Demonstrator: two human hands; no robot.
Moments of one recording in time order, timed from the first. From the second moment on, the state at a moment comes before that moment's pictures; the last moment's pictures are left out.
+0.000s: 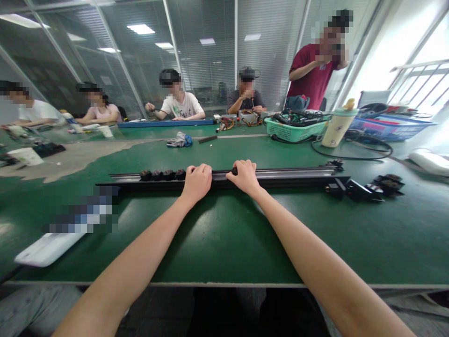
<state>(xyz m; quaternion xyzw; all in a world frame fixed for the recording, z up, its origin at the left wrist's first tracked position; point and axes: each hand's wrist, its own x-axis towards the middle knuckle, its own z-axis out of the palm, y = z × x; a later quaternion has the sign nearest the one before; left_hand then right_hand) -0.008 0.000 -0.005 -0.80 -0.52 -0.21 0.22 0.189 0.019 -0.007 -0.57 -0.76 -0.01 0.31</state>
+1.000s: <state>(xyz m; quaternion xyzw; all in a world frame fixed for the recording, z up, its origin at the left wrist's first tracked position) -0.010 0.004 -0.007 -0.80 -0.52 -0.22 0.22 0.206 0.027 -0.004 -0.55 -0.78 0.02 0.29</state>
